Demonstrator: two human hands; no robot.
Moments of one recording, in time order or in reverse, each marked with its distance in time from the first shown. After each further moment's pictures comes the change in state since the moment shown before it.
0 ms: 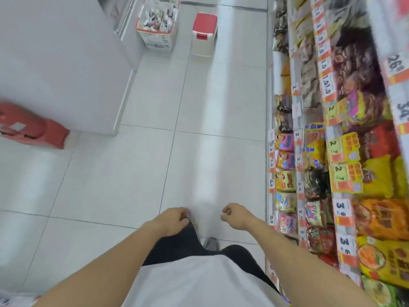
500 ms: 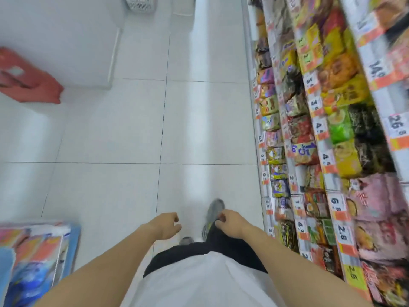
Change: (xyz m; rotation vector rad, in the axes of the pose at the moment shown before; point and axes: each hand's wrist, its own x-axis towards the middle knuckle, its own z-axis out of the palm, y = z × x) left_hand -0.252 -0.199 0.412 0.150 -0.110 -0.022; right_hand -0.249 0.183 0.471 0.050 0.007 0.000
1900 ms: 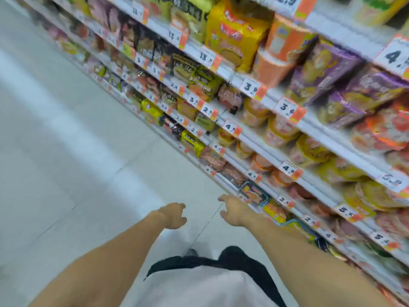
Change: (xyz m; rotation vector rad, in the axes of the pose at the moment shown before) left_hand -0.431 -0.070 0.947 0.887 -0.193 0.520; right_hand -0.614 0.497 0.927 0.343 0.542 0.306
